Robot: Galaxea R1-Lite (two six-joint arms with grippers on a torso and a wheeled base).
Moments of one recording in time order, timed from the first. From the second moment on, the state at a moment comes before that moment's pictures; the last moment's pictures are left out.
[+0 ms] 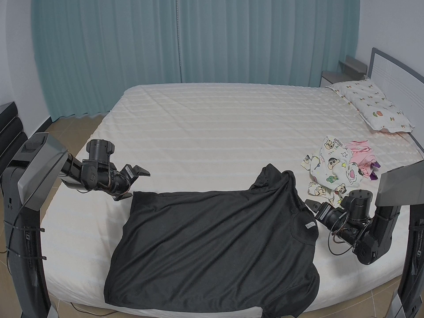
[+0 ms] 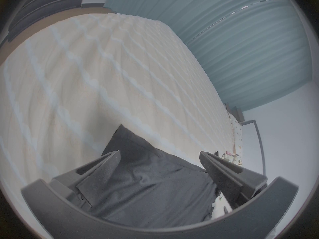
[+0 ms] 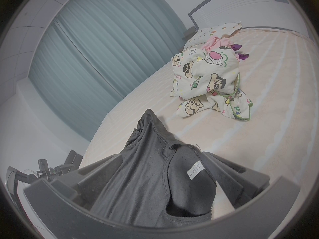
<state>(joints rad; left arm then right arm) -0.02 2.40 -1.46 -0.21 -0.34 -0.73 0.18 2.29 -0.41 -1.49 -0.04 0.70</state>
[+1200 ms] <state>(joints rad) -0.02 2.60 -1.66 -0.21 -0.17 -0.62 0.18 2.32 -0.41 -1.50 -0.04 0.70</state>
